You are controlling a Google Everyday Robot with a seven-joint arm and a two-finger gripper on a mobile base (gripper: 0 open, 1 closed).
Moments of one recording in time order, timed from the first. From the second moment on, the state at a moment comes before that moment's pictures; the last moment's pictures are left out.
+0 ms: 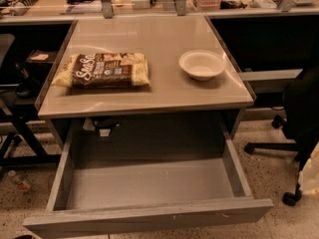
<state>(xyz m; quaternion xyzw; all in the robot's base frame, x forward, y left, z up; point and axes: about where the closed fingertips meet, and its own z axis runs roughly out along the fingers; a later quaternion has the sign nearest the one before) 0.278 -0.225 0.929 -0.57 0.82 0.01 0.05</state>
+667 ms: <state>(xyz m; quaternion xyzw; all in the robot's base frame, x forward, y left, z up) 0.232 -0.216 0.803 -0.55 0.83 0.09 -0.03</state>
